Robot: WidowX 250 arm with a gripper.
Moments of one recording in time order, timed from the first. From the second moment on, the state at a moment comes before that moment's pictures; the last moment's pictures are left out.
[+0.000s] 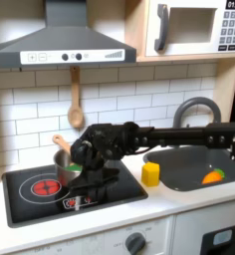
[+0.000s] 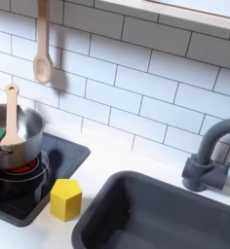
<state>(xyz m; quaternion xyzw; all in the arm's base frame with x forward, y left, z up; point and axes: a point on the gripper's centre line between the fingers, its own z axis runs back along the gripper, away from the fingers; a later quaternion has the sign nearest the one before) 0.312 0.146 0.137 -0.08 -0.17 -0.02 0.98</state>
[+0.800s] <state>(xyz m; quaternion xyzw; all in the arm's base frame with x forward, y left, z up) 0.297 0.148 0.207 -0.10 -0.26 -0.02 0.96</state>
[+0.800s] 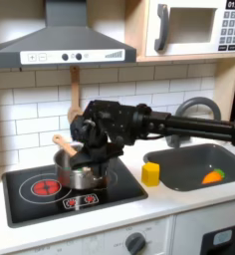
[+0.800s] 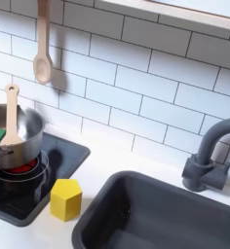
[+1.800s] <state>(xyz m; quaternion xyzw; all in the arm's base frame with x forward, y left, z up) 0.295 0.112 0.220 -0.11 -0.25 -0.10 0.96</state>
